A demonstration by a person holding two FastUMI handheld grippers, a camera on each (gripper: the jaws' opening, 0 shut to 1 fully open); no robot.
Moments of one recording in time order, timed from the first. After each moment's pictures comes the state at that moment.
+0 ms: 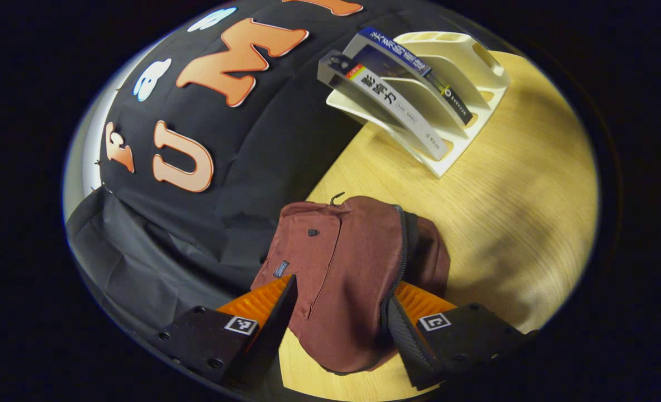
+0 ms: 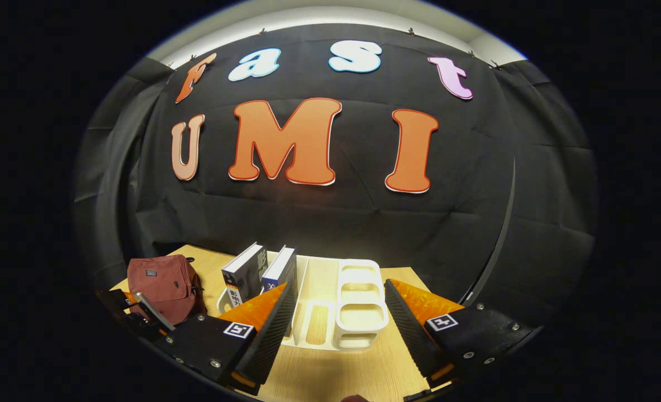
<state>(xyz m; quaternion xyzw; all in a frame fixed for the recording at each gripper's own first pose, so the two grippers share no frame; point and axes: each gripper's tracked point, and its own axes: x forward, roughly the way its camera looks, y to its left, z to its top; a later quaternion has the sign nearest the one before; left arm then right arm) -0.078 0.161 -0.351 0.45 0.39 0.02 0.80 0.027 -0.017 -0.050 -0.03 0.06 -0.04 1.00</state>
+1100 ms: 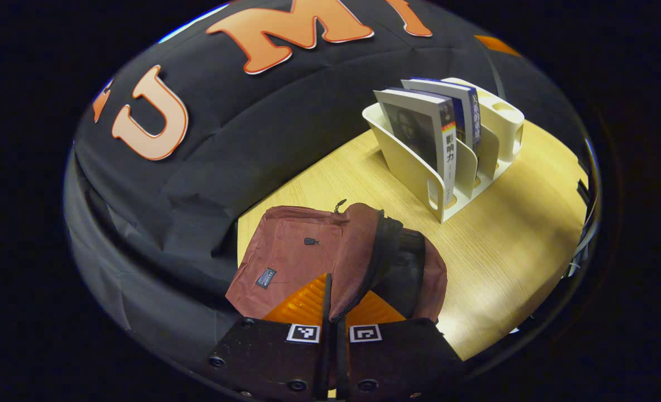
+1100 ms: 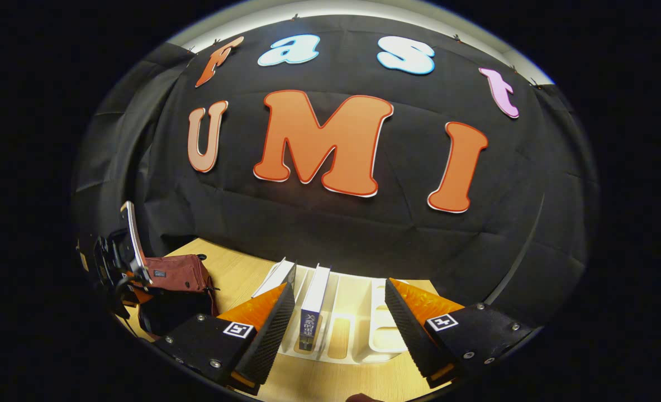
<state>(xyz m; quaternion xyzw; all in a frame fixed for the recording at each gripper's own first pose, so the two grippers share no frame) -0.010 0.205 -0.268 0.24 0.48 -0.12 0.84 0.095 0.072 -0.011 -0.08 0.10 0.00 0.99</state>
